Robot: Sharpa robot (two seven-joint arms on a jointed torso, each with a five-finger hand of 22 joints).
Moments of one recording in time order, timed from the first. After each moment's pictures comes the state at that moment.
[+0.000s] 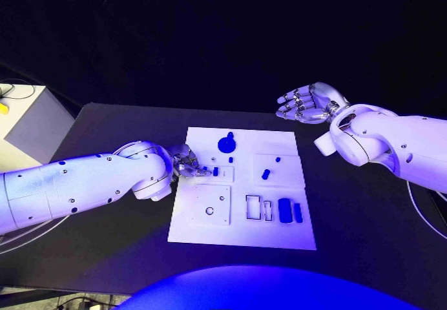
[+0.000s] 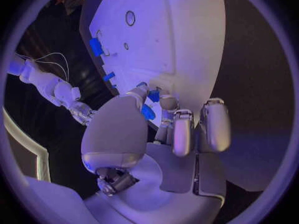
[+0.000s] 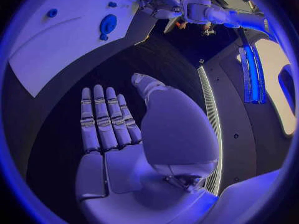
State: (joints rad) left arm 1.16 -0.84 -0.12 1.59 -1.04 -0.20 -0.56; left_hand 1.18 -0.12 0.28 0.29 0.23 0.73 0.06 0.93 0.64 1.18 0.00 1.16 0.78 1.47 -0.06 1.54 1.31 0.06 1.43 0.04 1.39 1.29; right arm 1.34 -0.76 -0.19 1.35 -0.61 -0.39 0.16; right_hand 1.37 -0.21 0.36 0.16 0.30 0.80 0.20 0.16 0.32 0.99 0.20 0.11 0.06 0.97 0.17 0.07 0.26 0.17 0.81 0.29 0.06 0.15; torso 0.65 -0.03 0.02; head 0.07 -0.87
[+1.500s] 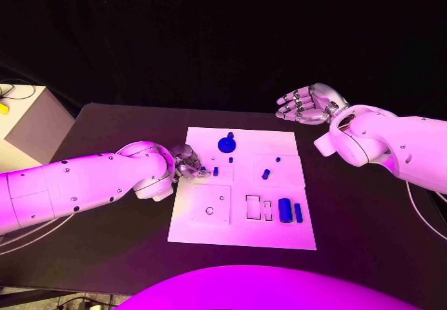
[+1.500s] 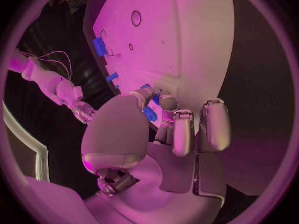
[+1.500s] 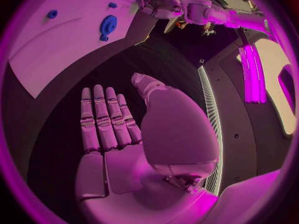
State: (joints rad) left arm 1.16 -0.83 -0.12 1.58 -1.02 -0.19 -0.54; left_hand 1.23 -0.11 0.47 0.29 0.22 0.72 0.06 0.96 0.61 1.17 -0.01 1.17 0.76 1.47 -0.06 1.54 1.31 0.06 1.42 0.04 1.39 1.29; right arm 1.33 -0.76 -0.19 1.35 -0.61 -0.39 0.16; right_hand 1.37 -0.21 0.36 0.16 0.30 0.80 0.20 0.16 0.32 0.99 0.20 0.11 0.06 0.97 0.17 0.07 0.26 0.17 0.81 0.29 0.06 0.14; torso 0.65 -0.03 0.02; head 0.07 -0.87
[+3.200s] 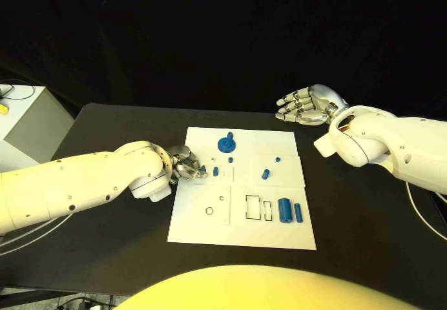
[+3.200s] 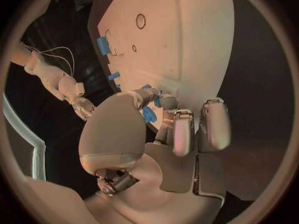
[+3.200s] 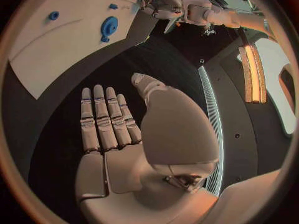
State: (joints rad) left arm 1.16 -0.85 -0.12 1.58 -0.96 -0.17 -0.52; left_hand 1.19 -0.16 0.64 0.24 0.22 0.70 0.06 0.99 0.58 1.16 -0.01 1.18 0.73 1.47 -0.06 1.54 1.31 0.06 1.42 0.04 1.38 1.29; right arm 1.33 -0.76 -0.19 1.35 -0.61 -0.39 0.15; right_hand 1.37 -0.21 0.36 0.15 0.30 0.80 0.20 0.16 0.31 0.99 0.20 0.11 0.06 0.97 0.17 0.07 0.26 0.17 0.81 0.29 0.06 0.13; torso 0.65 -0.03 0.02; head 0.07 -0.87
